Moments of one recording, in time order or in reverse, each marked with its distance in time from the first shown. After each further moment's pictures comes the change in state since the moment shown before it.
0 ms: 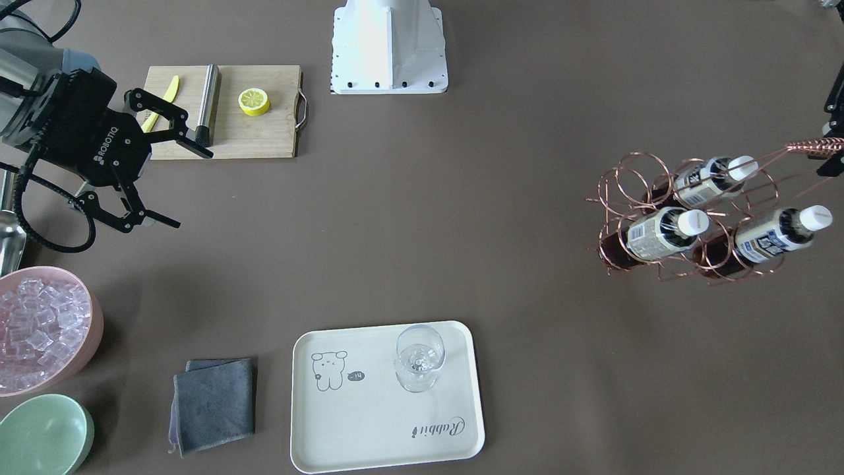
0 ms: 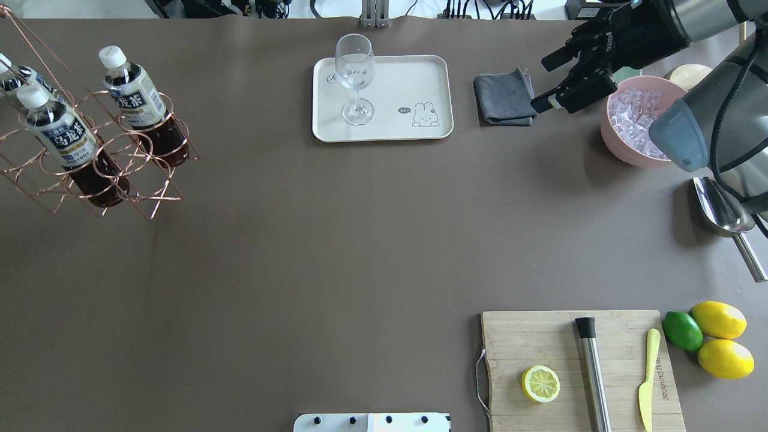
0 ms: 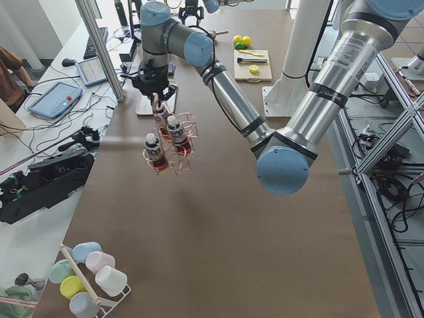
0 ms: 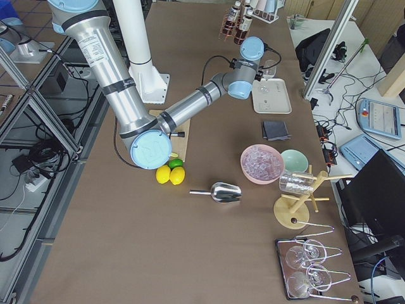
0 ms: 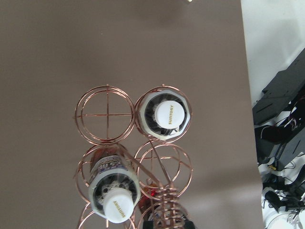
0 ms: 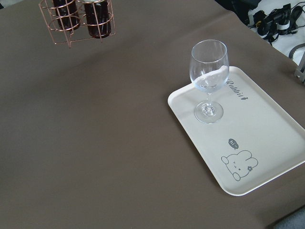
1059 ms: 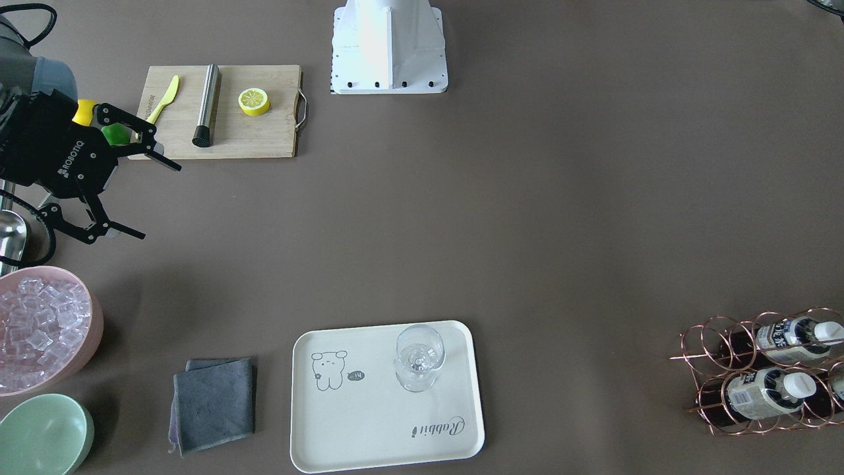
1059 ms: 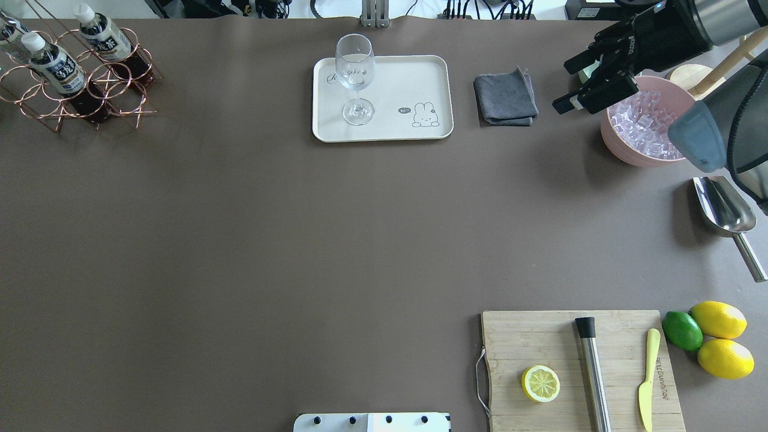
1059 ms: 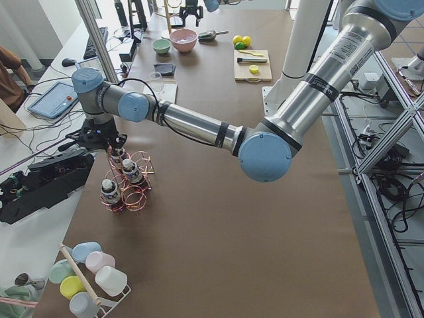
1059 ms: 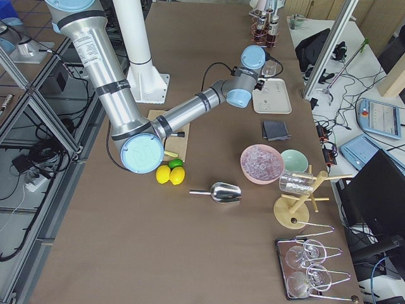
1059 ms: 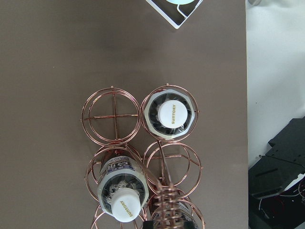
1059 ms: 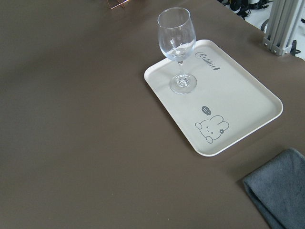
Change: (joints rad) left arm -0.081 -0.136 0.741 -0.459 -0.008 0.087; right arm 0.032 -0.045 -0.012 -0.003 0.013 -0.018
